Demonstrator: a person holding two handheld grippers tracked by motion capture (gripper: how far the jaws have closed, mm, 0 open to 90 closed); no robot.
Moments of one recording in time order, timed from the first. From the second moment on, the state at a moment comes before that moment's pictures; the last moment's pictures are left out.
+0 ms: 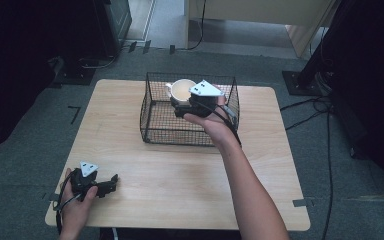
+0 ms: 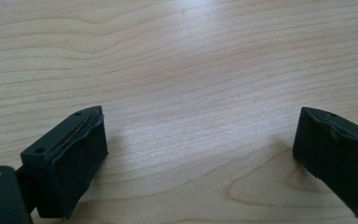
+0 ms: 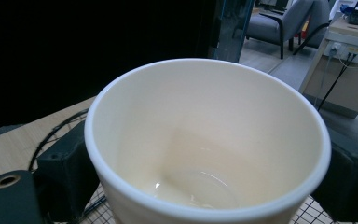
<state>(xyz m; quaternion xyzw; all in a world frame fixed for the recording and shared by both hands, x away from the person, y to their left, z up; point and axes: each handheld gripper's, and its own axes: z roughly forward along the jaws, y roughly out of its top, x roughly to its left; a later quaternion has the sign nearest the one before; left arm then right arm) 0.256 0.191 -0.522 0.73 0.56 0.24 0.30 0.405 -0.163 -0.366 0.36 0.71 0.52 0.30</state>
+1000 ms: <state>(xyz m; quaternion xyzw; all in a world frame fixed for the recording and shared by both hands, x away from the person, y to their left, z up) 0.256 0.191 -0.522 0.73 0.56 0.24 0.30 0.473 -0.154 -0.432 0.37 0.74 0.49 0.28</state>
